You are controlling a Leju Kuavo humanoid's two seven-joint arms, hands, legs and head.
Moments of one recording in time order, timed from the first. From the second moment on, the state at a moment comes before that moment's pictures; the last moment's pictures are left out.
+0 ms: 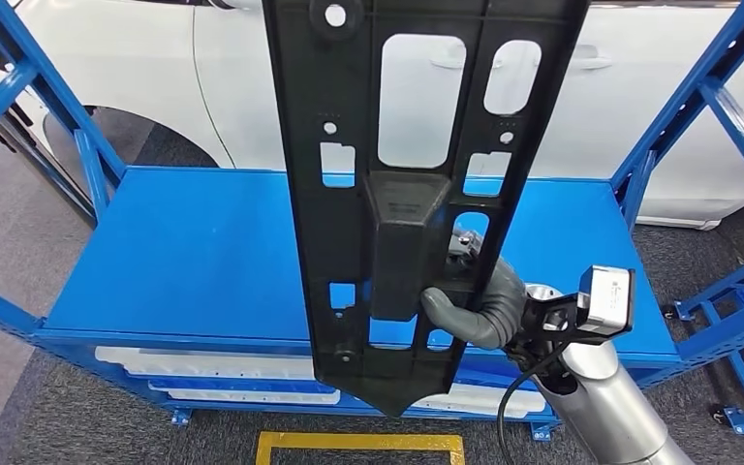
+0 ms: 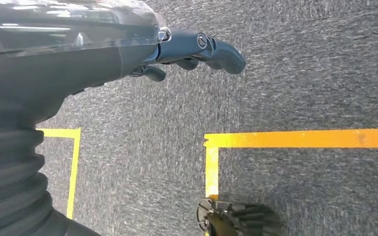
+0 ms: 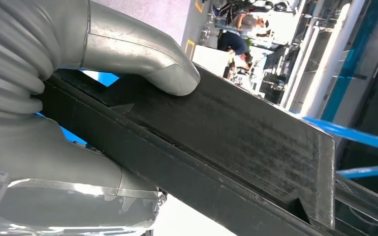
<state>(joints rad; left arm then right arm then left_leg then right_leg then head) -0.11 -0.18 1.16 -0.19 -1.28 0.16 -0.14 -0.43 -0.29 0.47 -1.76 -0.48 0.50 -0.33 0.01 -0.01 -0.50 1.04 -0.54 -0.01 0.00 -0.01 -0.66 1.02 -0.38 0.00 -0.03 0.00</state>
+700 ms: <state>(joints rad) -0.11 -0.18 1.16 -0.19 -1.27 0.16 -0.15 -0.43 -0.28 0.46 -1.77 -0.48 0.49 -0.33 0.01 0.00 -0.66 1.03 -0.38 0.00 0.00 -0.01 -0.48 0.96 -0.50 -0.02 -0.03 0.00</state>
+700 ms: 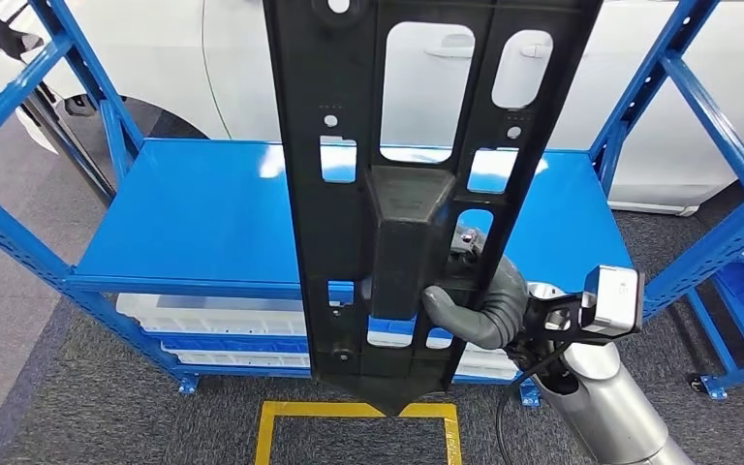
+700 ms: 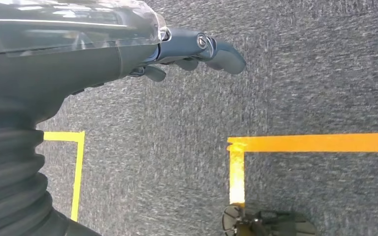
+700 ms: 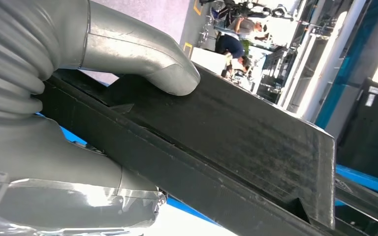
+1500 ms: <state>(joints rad) -0.11 -0.18 1.16 -0.19 -1.26 0.16 -0.15 -0.43 -0.28 0.45 -1.75 -0.49 0.50 -0.34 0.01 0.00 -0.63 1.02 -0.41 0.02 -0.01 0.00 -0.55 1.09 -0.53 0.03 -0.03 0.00</state>
